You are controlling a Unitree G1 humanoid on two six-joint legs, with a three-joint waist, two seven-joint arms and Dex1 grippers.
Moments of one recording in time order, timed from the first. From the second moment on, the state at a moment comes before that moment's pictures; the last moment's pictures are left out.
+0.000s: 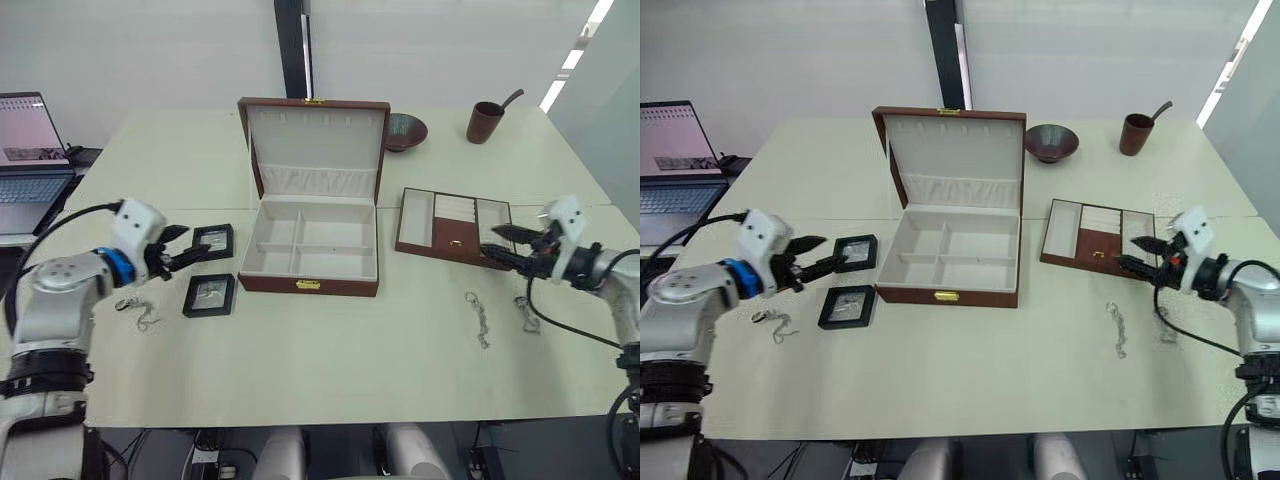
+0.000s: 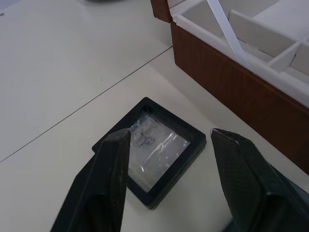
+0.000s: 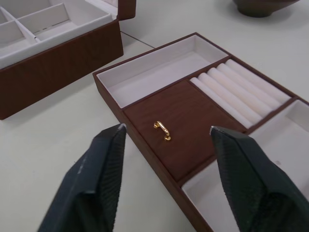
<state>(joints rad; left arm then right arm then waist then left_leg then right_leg) -0.47 0.78 0.13 0.39 -0.21 0.21 -0.91 -0.45 -0.74 -0.13 0.24 0.32 0.36 0.99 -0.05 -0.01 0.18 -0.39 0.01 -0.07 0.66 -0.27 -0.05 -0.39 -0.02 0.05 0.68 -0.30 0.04</state>
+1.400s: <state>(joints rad) -0.27 0.69 0.08 0.00 -0.22 0.45 -0.91 -0.46 -0.48 0.14 0.01 0.18 0.50 0.88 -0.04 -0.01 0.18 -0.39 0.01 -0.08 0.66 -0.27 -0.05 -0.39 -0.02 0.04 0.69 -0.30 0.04</state>
